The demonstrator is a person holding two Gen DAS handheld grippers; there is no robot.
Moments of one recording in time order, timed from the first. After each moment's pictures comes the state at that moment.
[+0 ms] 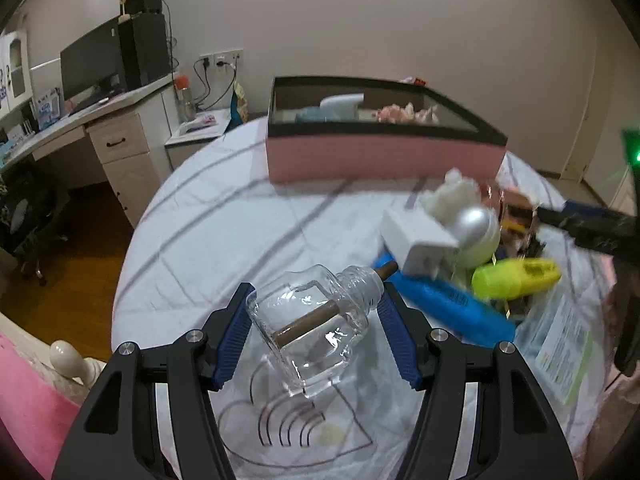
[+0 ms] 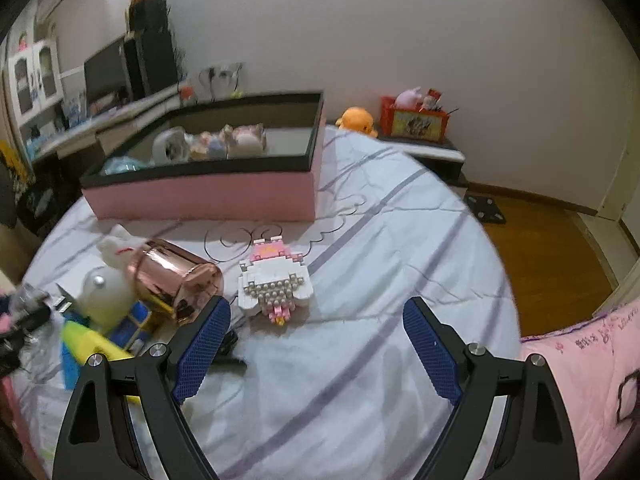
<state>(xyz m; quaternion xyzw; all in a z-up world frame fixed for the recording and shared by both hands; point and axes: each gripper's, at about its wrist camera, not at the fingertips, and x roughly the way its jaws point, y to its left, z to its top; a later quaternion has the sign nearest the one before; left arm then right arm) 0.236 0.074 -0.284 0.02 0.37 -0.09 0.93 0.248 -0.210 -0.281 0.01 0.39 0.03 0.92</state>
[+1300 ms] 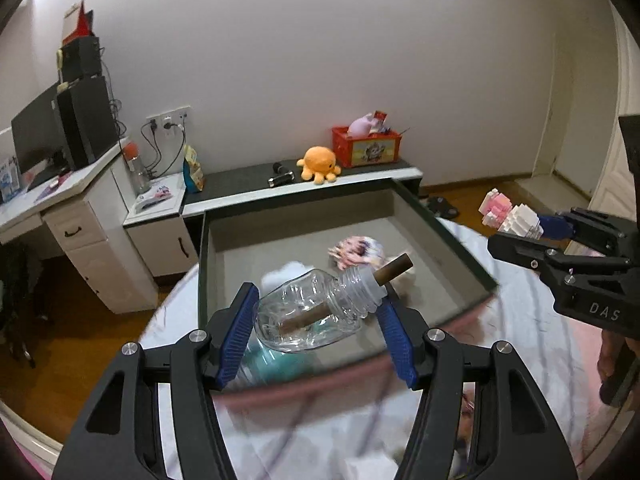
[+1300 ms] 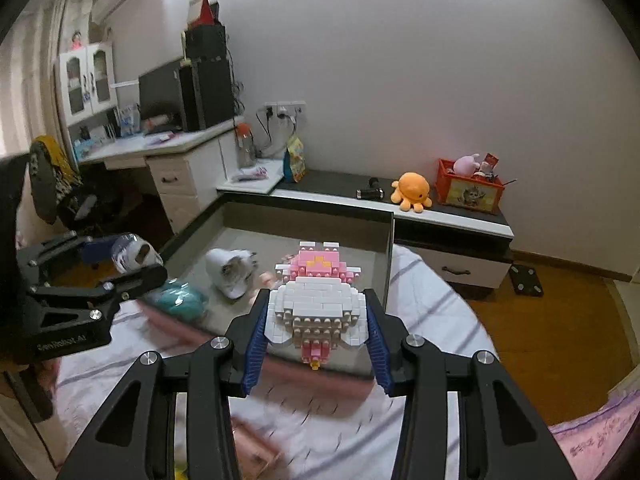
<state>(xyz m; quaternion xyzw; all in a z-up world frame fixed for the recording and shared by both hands) 0.389 0.004 -0.186 0.07 0.32 -0.16 0.93 0.338 -0.177 -0.182 -0.01 0.32 0.12 0.94</state>
